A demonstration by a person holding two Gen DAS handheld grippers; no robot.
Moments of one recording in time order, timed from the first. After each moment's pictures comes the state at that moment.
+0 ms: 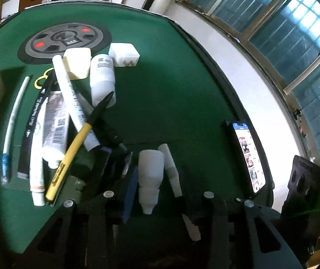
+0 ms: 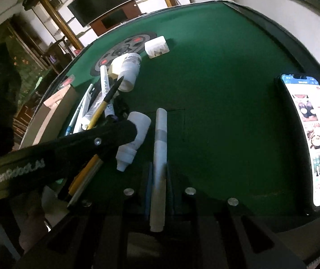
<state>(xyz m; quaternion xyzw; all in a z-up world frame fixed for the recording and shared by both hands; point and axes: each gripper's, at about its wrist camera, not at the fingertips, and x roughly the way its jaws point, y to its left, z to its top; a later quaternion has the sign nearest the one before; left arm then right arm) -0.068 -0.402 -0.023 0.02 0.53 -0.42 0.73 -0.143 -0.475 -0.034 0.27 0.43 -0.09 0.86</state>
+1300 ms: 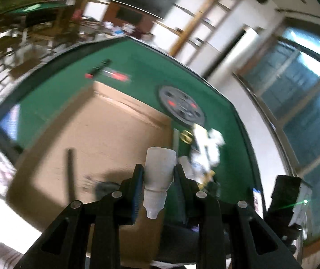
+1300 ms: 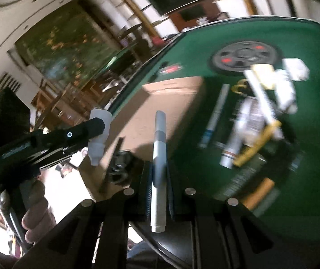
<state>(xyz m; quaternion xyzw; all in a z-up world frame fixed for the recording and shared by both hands) -0.033 -0.139 0.061 -0.15 0.44 -0.24 0.85 -0.053 -0.333 0.029 0.23 0.39 0.16 0.88</state>
